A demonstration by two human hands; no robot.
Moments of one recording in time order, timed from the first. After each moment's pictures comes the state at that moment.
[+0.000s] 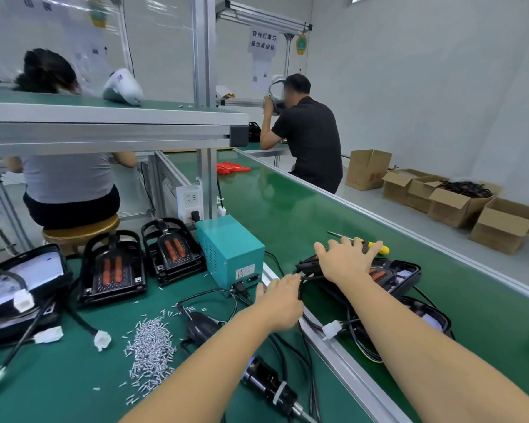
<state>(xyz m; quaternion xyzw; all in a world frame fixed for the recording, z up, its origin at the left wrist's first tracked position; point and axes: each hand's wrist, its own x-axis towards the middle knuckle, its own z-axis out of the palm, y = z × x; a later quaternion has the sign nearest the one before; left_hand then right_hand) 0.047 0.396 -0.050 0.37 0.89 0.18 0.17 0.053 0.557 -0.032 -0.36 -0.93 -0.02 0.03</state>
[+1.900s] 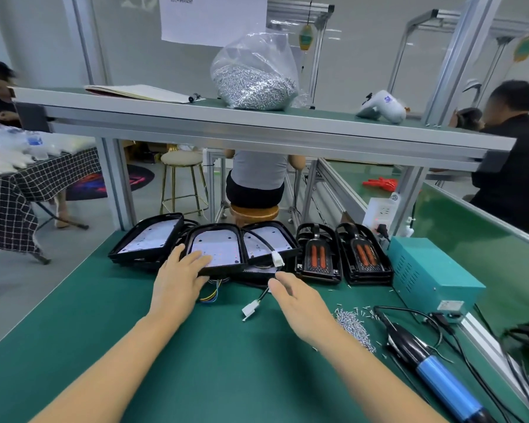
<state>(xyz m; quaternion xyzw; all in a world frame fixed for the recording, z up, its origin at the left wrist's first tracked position) 0.013 -0.069 -0.078 -0.01 0.96 0.17 -0.24 0.041 0.162 -0.042 0.08 -0.90 0.43 -0.05</state>
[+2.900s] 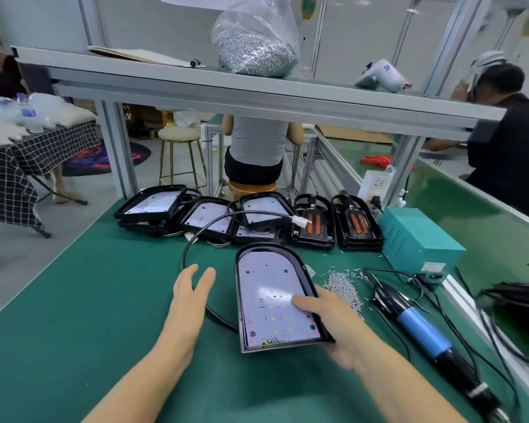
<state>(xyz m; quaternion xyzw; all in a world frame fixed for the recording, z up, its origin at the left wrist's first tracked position) 0.127 -0.013 -0.086 -0.17 0.71 0.68 -0.08 0.115 0.200 -0.057 -0.04 -0.63 0.74 -0.22</state>
